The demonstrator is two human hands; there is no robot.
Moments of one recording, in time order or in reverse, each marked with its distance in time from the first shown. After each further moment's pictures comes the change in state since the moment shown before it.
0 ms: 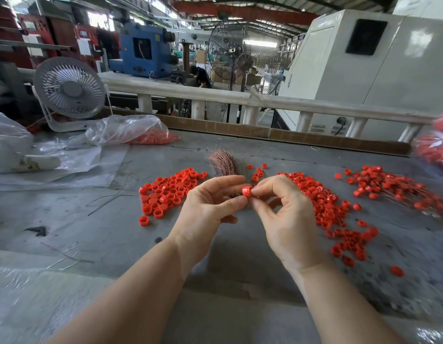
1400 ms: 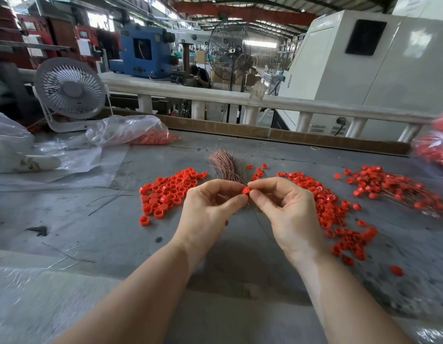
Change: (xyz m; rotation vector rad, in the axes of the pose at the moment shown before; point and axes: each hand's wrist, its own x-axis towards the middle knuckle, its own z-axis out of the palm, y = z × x) left_hand -0.002 0.001 0.002 0.308 0.131 0.150; right_hand 0.004 0.001 0.000 0.360 -0.062 0.316
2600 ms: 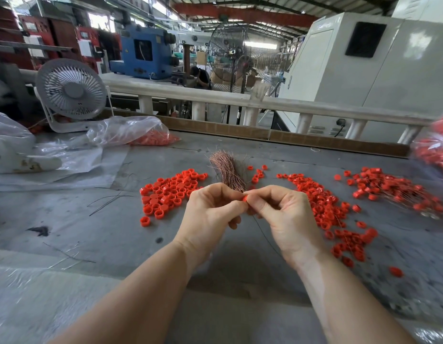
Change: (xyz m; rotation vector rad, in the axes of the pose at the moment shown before) left_hand -0.001 -0.001 0.002 -0.107 -0.042 -0.033; right_hand -0.003 0.000 -0.001 0.019 -0.065 0.113
